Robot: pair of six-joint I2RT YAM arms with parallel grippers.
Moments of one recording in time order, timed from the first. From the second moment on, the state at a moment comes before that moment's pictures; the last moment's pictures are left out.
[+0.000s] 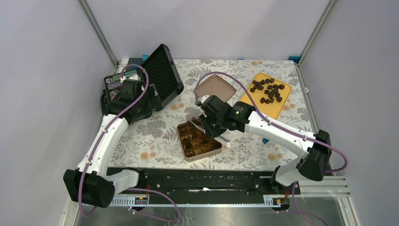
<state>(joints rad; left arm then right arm) -0.18 1.15 1.12 -0.78 -0.07 -0.55 1.00 1.49 1.38 -0.93 0.06 0.35</state>
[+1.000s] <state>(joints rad) -0.18 1.11 1.05 -0.76 0.05 -0.55 1.00 1.56 1.35 -0.85 0.07 0.39</state>
